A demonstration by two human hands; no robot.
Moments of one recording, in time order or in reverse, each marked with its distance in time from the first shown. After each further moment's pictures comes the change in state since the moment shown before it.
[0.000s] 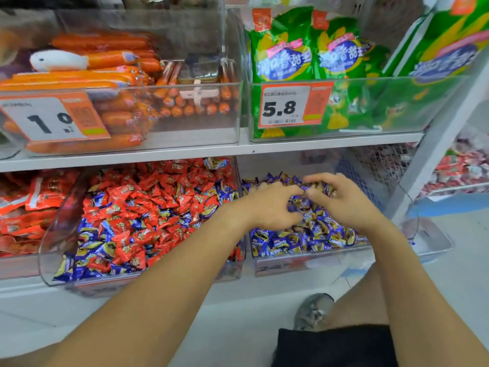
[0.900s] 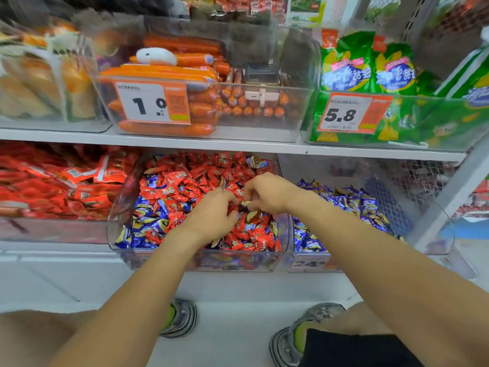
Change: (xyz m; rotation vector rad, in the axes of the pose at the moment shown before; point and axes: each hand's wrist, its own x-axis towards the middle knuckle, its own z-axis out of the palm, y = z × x) left_hand -0.120 -0.130 0.008 -0.021 0.505 -0.243; right_hand 0.066 -0.126 0.143 -0.622 -0.435 -0.398
